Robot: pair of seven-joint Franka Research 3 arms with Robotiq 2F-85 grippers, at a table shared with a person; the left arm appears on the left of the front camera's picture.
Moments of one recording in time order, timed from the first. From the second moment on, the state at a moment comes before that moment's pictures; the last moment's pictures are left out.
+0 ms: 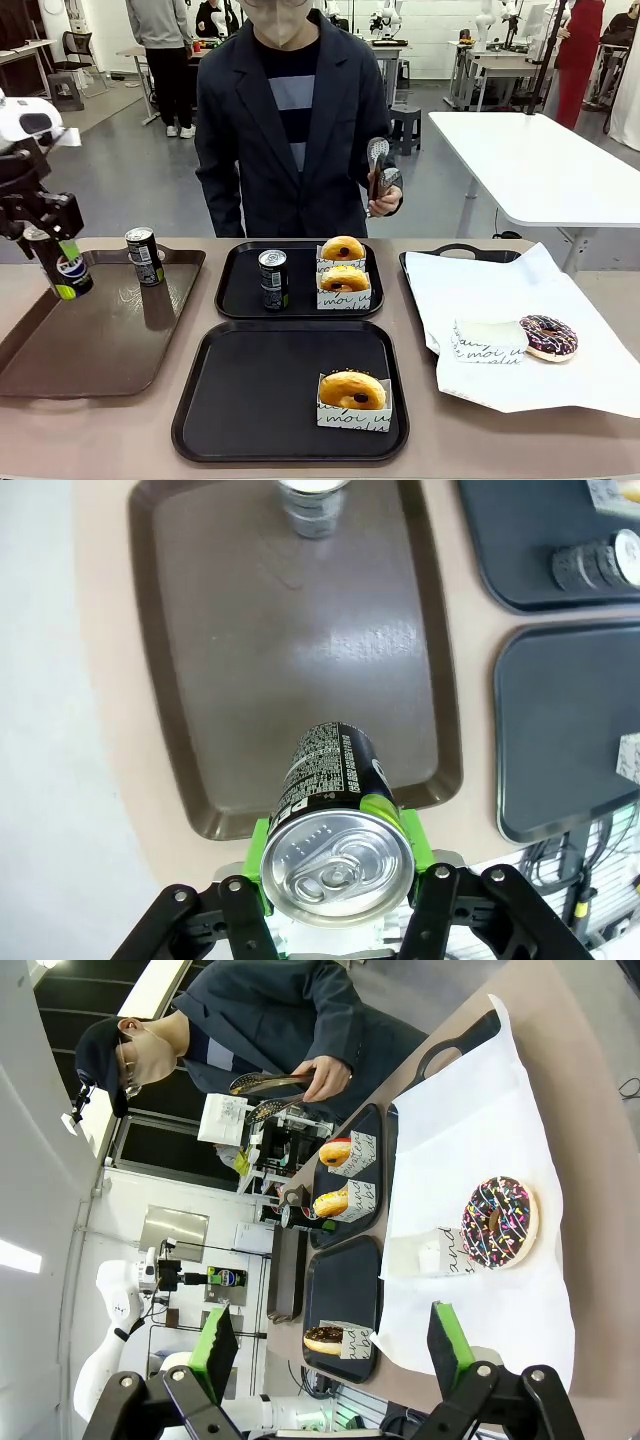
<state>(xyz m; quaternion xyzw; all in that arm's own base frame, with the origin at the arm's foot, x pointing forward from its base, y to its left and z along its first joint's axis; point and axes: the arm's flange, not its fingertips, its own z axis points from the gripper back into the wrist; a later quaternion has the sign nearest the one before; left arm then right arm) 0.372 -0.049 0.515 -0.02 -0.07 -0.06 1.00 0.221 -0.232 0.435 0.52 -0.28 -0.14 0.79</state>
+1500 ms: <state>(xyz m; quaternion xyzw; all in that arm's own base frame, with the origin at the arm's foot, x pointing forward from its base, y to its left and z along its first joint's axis) 0.352 -0.218 0.476 -0.01 -0.04 -0.16 0.99 0.221 -0.232 0.435 0.52 -0.28 -0.14 0.79</state>
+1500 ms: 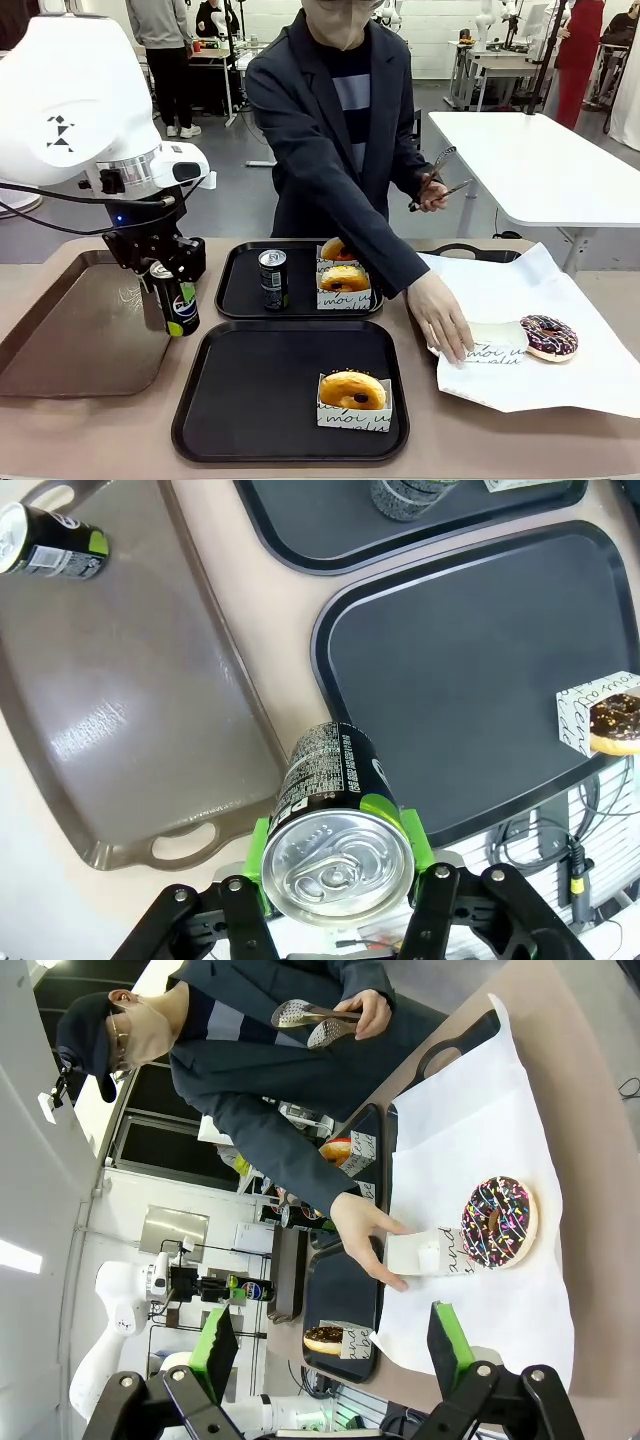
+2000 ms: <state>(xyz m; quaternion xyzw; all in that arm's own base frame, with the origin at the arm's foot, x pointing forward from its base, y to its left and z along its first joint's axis) 0.350 -0.222 0.473 -0.01 -0.04 -0.16 0.99 0.221 -0.232 0.435 0.52 -0.28 -0.14 0.79</state>
